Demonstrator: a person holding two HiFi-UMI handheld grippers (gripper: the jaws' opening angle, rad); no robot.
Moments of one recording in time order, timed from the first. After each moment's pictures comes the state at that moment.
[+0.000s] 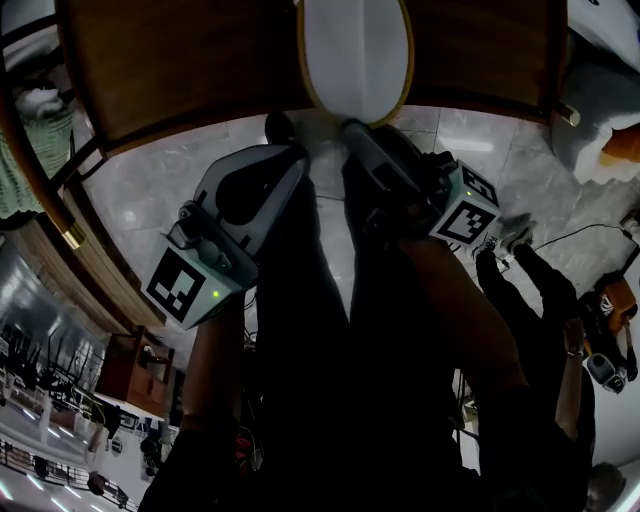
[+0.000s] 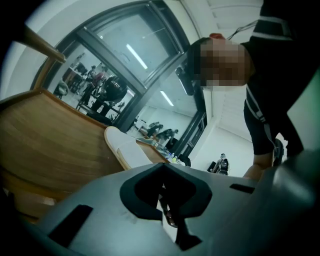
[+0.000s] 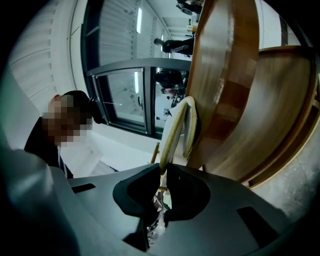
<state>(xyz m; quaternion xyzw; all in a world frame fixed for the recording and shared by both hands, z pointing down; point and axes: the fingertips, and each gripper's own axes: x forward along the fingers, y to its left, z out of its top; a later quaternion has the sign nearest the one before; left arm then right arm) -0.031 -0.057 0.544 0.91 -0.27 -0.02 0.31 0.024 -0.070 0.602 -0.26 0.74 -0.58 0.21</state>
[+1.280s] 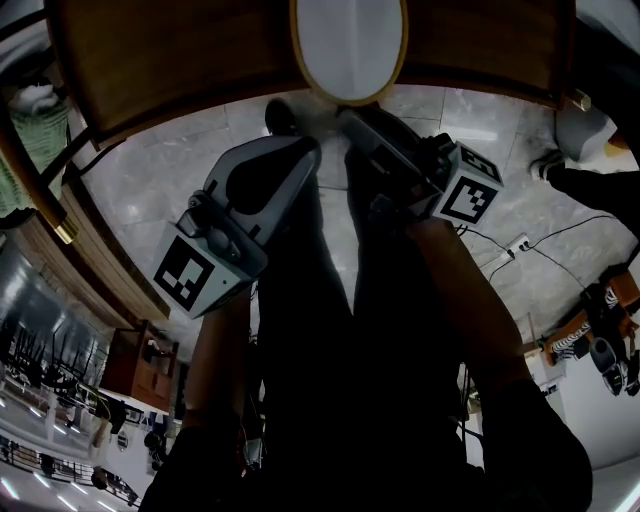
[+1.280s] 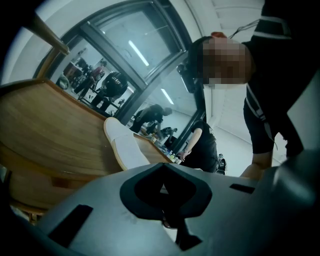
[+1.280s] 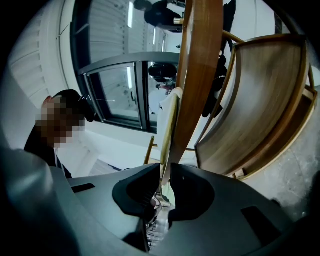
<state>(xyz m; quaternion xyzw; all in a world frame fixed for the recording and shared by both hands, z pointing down) -0.023 -0.039 0.562 0.91 -0.26 -0.02 0.32 0.015 -0.058 0.625 -0.25 0.73 -0.61 0.19</state>
